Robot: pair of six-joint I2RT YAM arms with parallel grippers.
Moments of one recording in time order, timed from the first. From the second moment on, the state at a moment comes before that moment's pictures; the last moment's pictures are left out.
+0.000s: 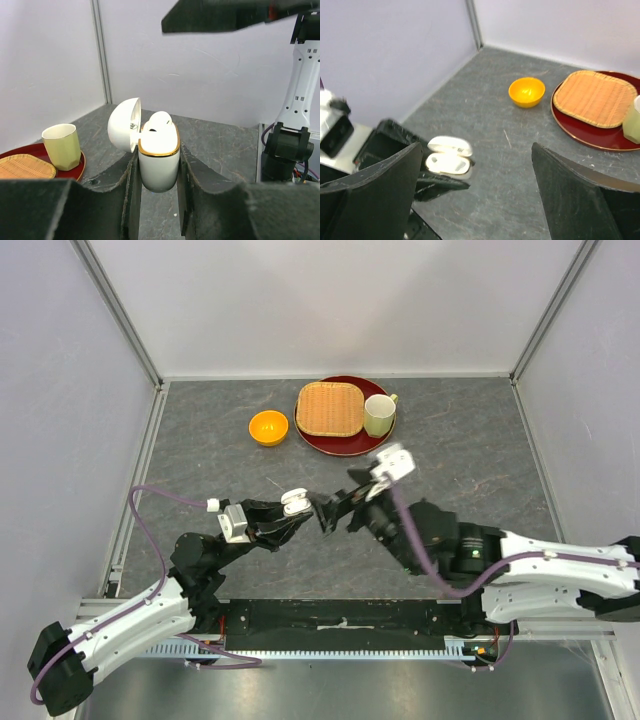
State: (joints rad) left arm -0.82 0.57 0.20 0.82 0.29 -0.10; right arm 1.46 1.11 1.16 -0.11 0.78 0.22
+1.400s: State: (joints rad) left arm -0.82 0.47 0.20 0.73 0.26 -0.10; right arm 0.41 1.29 0.99 -0.57 0.10 0.66
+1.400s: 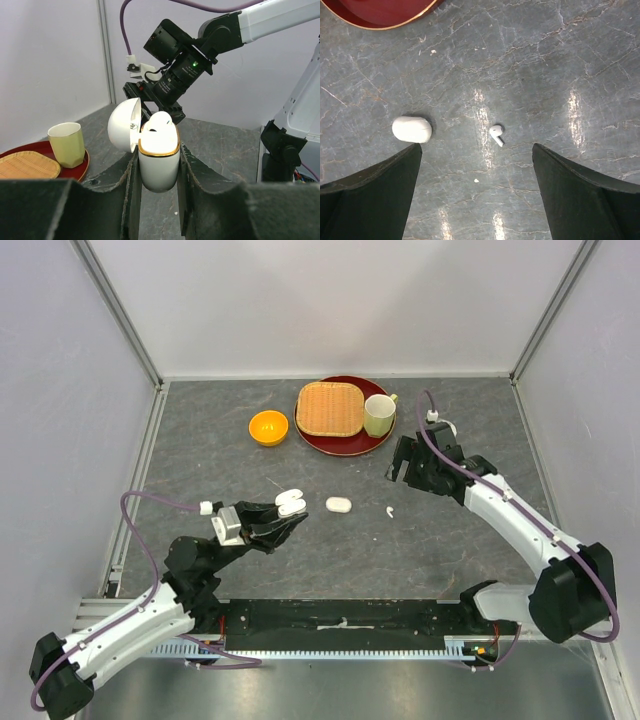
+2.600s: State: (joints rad) left arm -0.82 0.45 0.20 0.68 0.26 -0.10; right arm 0.52 1.59 0.95 -0.50 0.12 0.61
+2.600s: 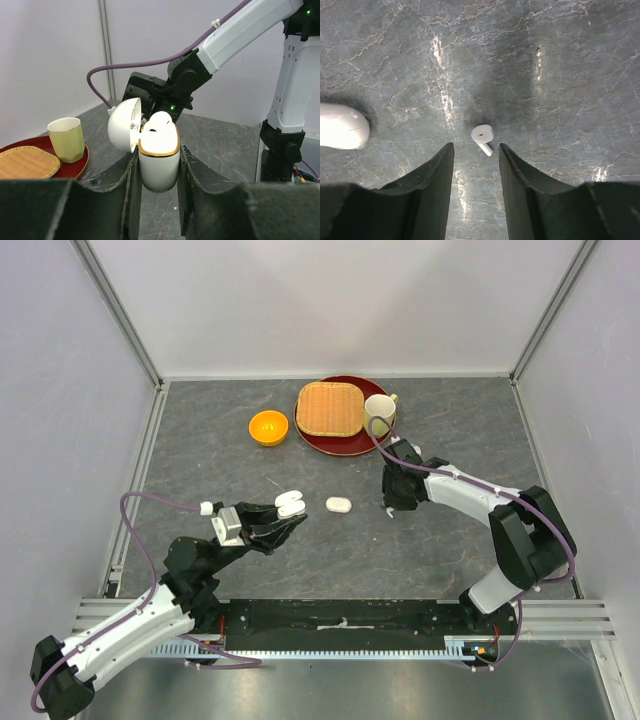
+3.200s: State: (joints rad) left arm -0.82 0.43 0.20 0.64 0.26 -0.10; right arm 0.52 1.65 0.95 -0.46 0.14 0.61
